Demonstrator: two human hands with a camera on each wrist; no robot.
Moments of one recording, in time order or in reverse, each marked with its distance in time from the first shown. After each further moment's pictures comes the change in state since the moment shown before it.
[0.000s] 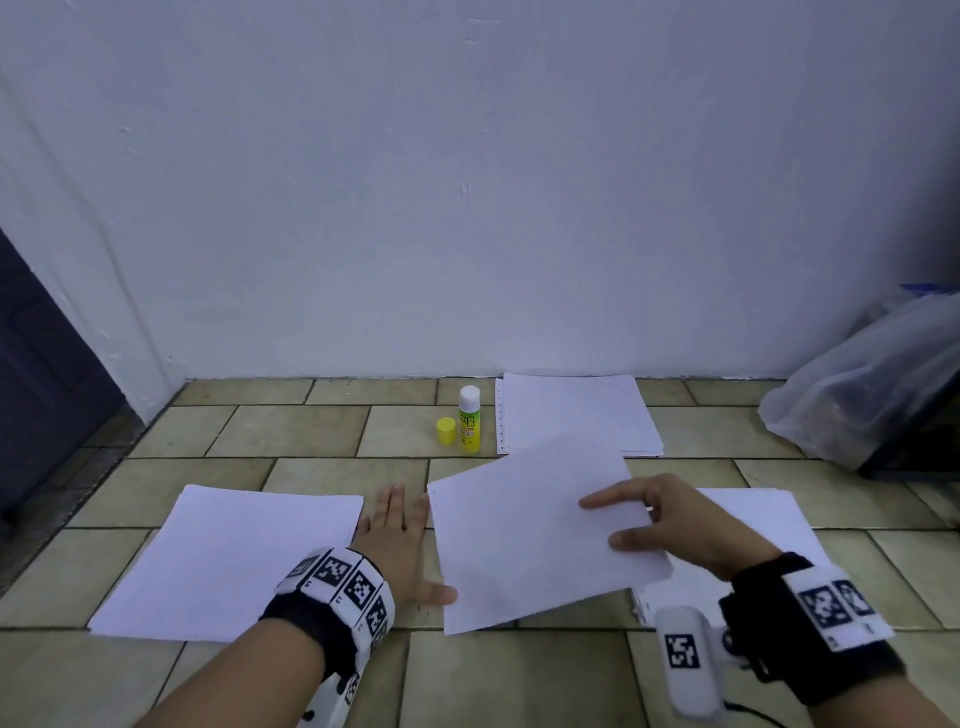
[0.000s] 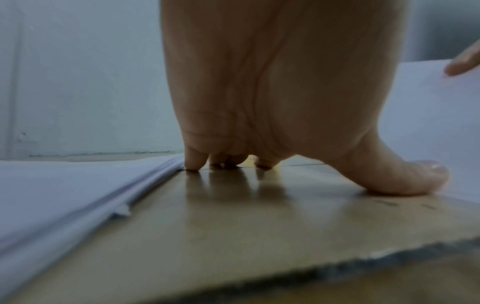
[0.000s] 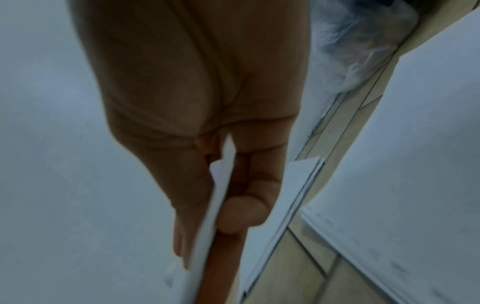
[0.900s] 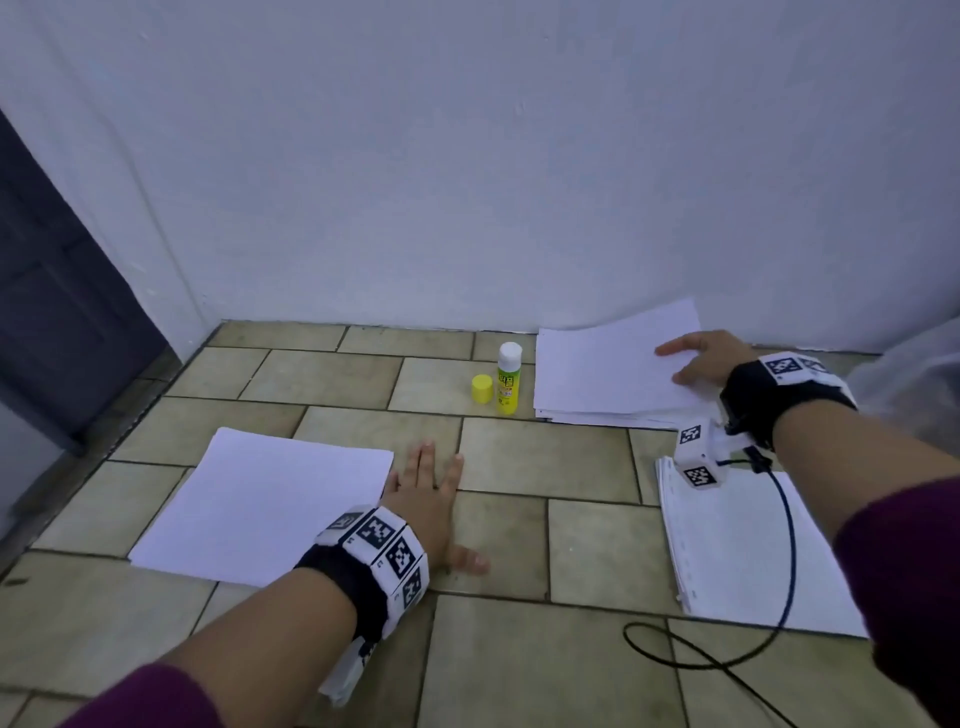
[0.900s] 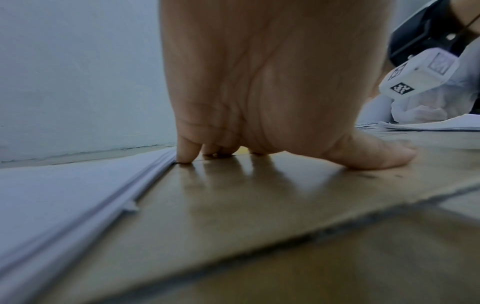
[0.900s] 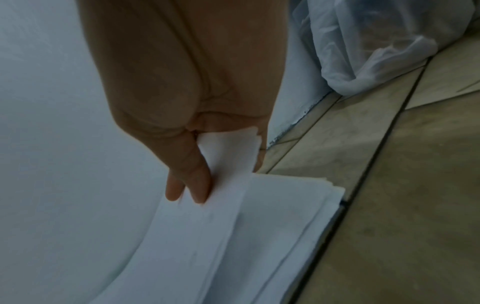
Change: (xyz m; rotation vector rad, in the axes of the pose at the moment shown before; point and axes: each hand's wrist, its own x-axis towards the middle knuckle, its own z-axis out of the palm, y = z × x) left_hand 0.011 0.000 0.012 0.058 0.055 -0.041; right_hand 0.165 0.022 -0.083 -0.328 0.267 0.230
